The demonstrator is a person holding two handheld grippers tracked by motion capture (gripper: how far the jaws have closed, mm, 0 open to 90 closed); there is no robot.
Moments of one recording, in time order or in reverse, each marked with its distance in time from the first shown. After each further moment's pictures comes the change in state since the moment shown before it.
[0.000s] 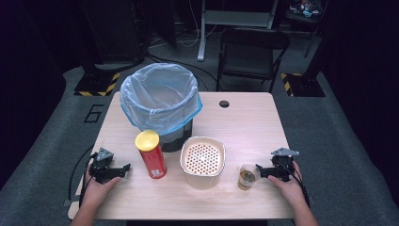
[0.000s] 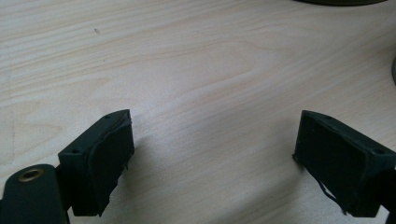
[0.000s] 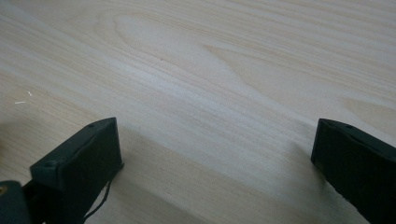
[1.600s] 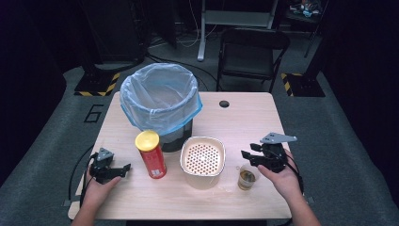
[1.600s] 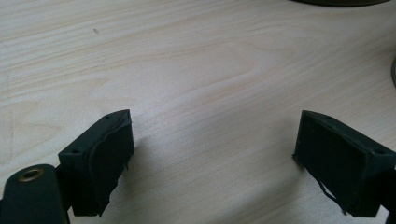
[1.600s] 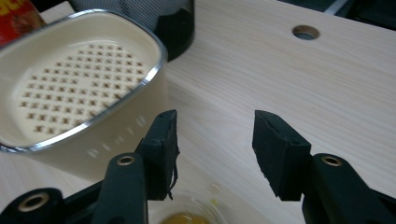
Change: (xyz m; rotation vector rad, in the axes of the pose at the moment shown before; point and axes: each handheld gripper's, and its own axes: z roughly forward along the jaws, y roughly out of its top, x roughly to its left) left arm -0.002 -0.001 0.000 -0.006 0.007 -0.006; right arm 0.079 0.093 -0.088 -0.127 0.212 -0.103
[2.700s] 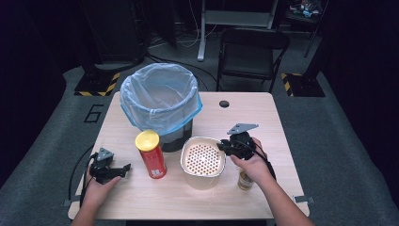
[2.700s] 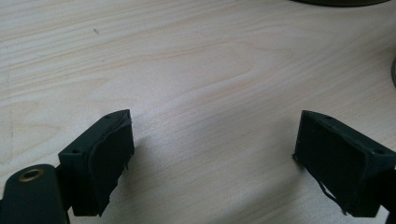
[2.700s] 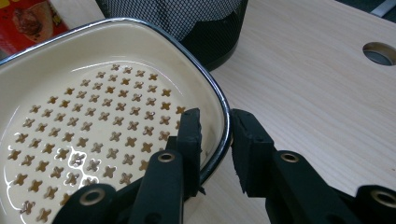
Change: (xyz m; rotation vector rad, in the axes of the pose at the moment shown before) left arm 0.000 0.000 0.000 -0.001 0.001 0.000; right arm 0.033 0.039 0.074 0.083 0.093 -0.102
